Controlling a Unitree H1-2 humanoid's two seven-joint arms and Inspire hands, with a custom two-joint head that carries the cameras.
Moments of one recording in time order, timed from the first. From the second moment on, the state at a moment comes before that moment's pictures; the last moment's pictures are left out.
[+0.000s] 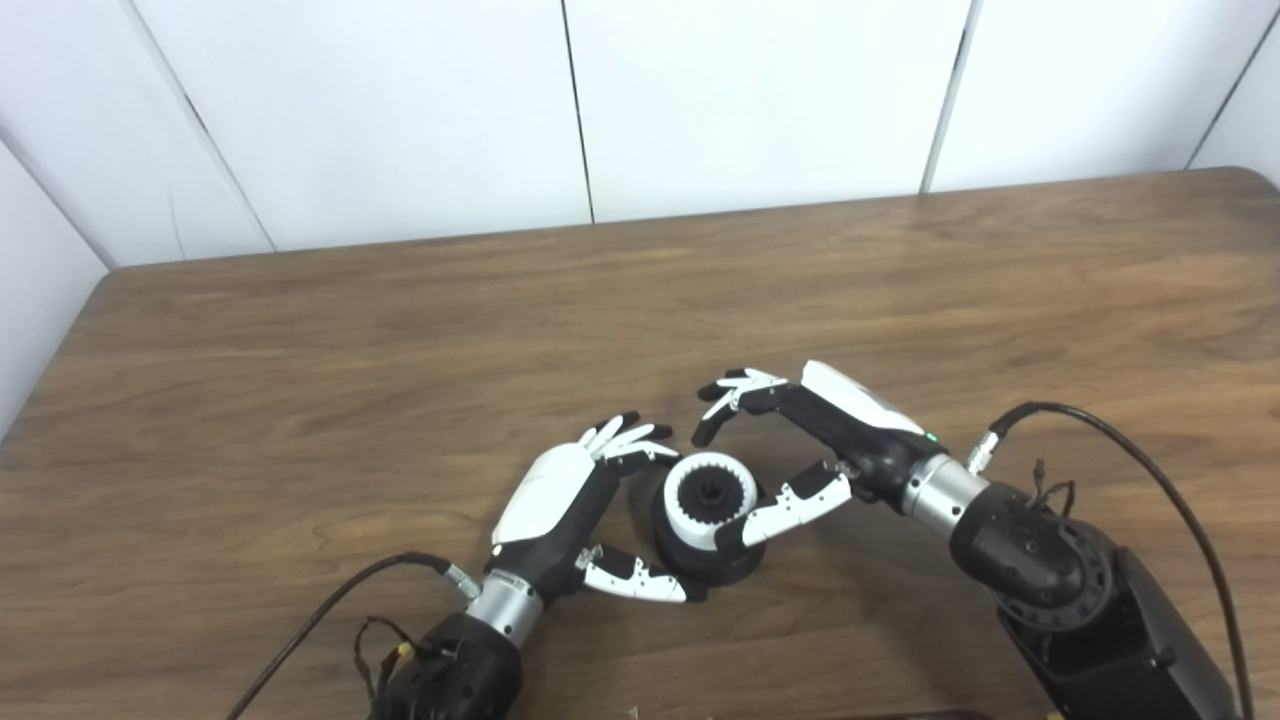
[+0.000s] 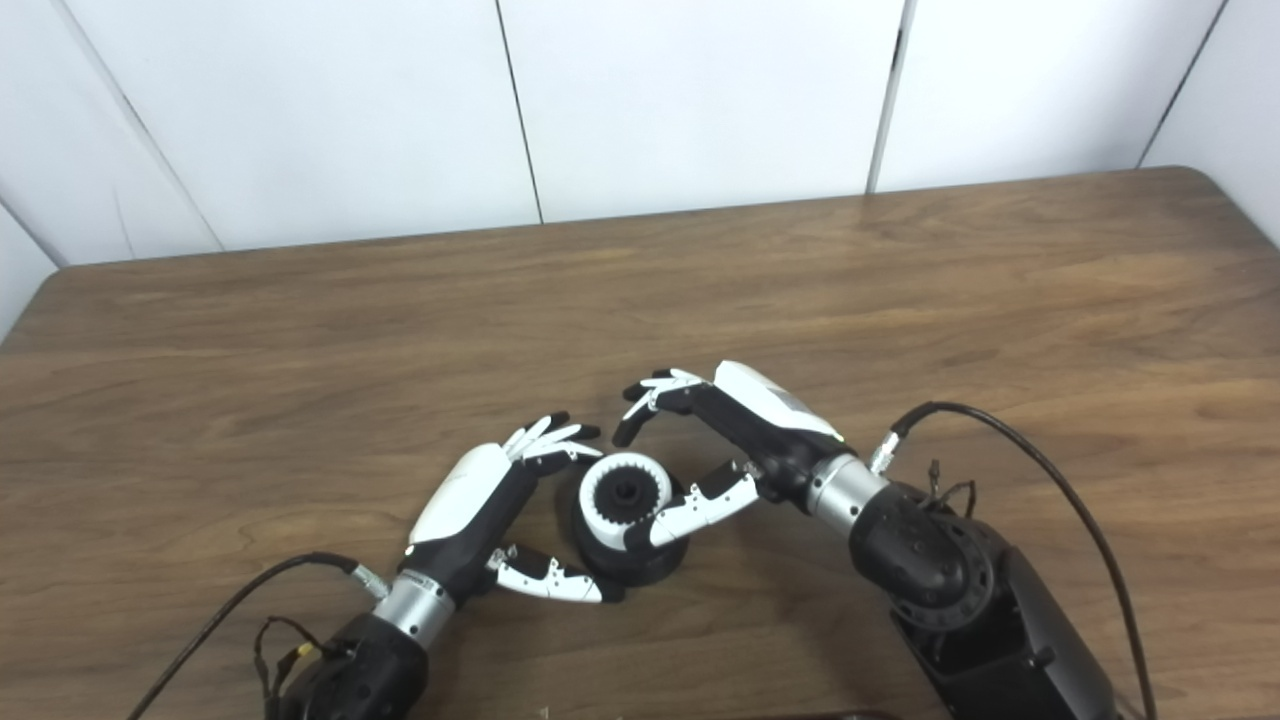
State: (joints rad) left arm -0.02 0.14 -0.36 -0.17 0.64 0.04 -0.17; right arm -0.20 -0.35 0.33 -0.41 -0.44 0.36 0.46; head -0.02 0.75
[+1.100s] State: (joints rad) left arm 0.02 0.26 -0.23 -0.26 0.47 0.07 -0.27; right arm -0.20 -0.33 0.26 -0.40 -0.44 0.37 0.43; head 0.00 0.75
